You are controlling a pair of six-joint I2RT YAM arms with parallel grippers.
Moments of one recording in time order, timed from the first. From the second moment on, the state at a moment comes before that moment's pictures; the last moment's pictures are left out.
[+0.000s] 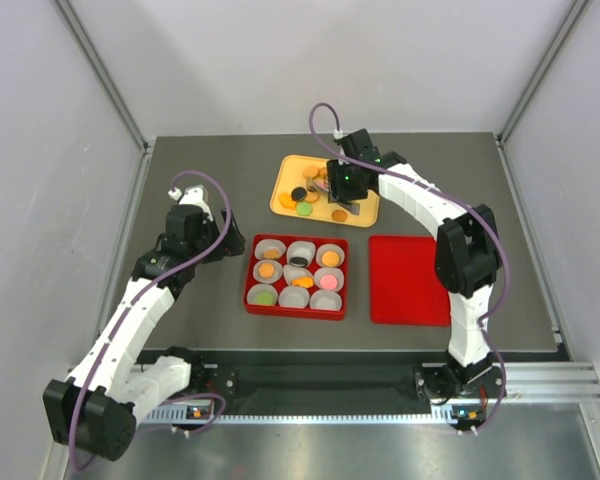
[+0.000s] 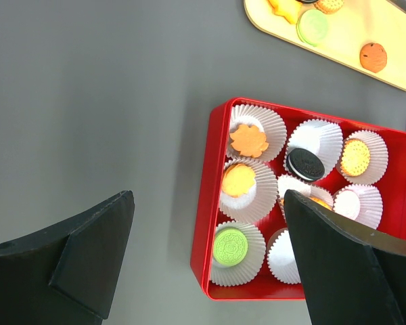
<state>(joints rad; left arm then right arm) -0.26 0.97 0.84 -0.52 -0.06 -0.42 0.51 2.02 1.76 -0.62 -0.03 0.30</state>
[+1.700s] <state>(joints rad) -0.26 0.96 0.84 -0.52 -0.05 -0.42 0.46 1.95 1.73 -0.62 -0.06 0.32</state>
